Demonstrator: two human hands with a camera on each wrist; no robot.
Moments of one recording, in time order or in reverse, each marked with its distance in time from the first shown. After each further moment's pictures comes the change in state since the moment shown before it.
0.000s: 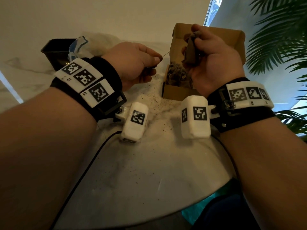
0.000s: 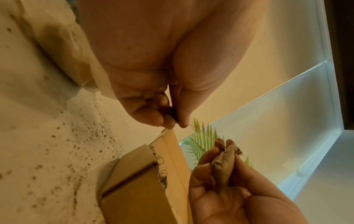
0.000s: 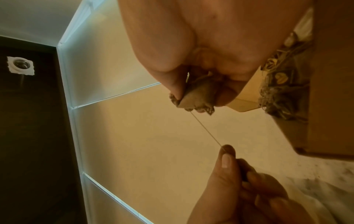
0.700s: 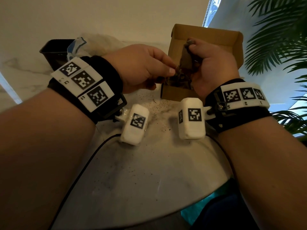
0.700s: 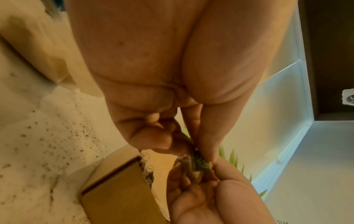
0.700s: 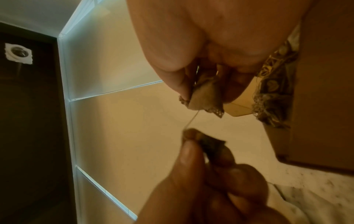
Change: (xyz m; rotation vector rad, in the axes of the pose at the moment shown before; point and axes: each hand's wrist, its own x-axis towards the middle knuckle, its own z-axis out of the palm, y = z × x) left_hand -0.015 0.009 0.006 0.159 -0.285 0.075; right_hand 0.007 0.002 -0.001 -0.201 0.116 0.116
